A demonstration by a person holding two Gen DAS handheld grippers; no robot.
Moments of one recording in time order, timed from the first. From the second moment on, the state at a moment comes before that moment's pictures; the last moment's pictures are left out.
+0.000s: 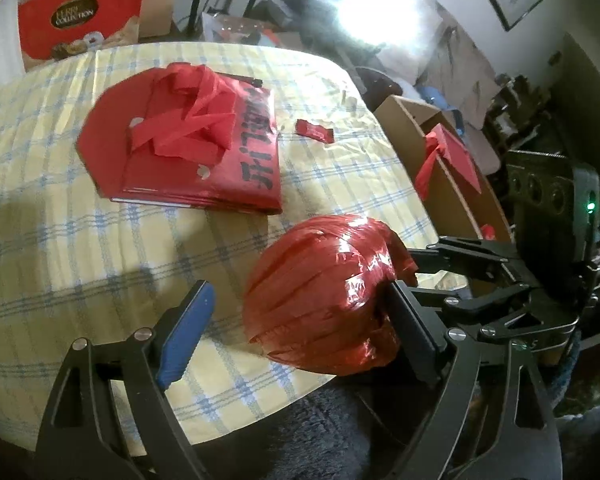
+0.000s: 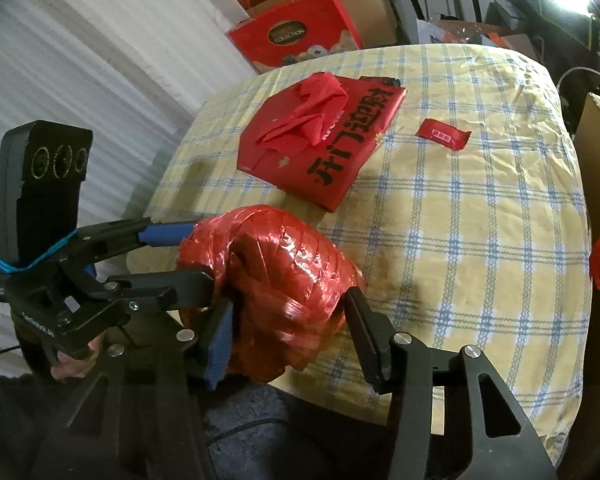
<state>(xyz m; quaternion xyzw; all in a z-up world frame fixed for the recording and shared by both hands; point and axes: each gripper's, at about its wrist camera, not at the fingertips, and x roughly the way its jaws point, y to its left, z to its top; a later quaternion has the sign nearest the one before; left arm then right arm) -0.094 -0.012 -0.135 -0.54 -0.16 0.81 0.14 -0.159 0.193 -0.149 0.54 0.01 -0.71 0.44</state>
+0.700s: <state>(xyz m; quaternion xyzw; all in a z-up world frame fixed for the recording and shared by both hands) -0.100 0.009 -0.128 -0.58 -0.08 0.80 0.09 -0.153 0.193 -0.144 0.52 0.03 -0.73 0.44</state>
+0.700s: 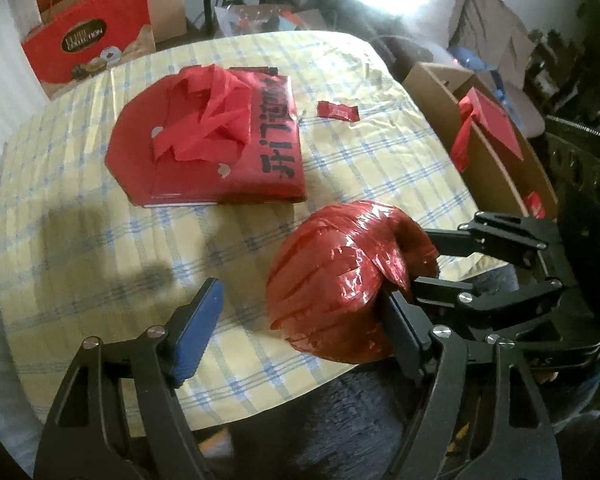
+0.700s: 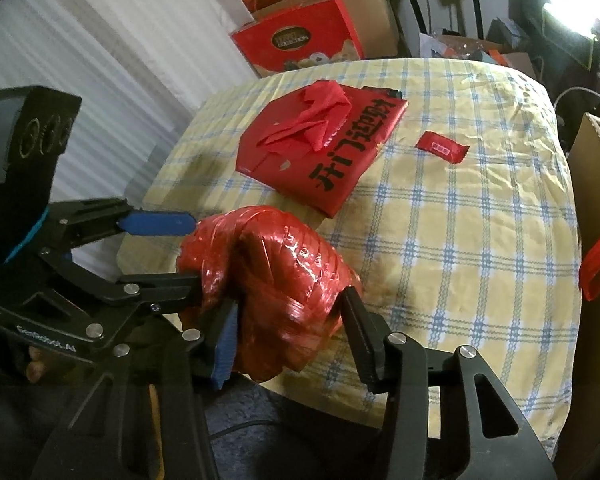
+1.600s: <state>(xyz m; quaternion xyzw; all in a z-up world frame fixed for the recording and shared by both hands) -0.091 0.048 -0.066 -0.47 -0.04 0.88 0.09 -0.153 0.226 -0.096 0.42 -0.03 -0.80 0.43</state>
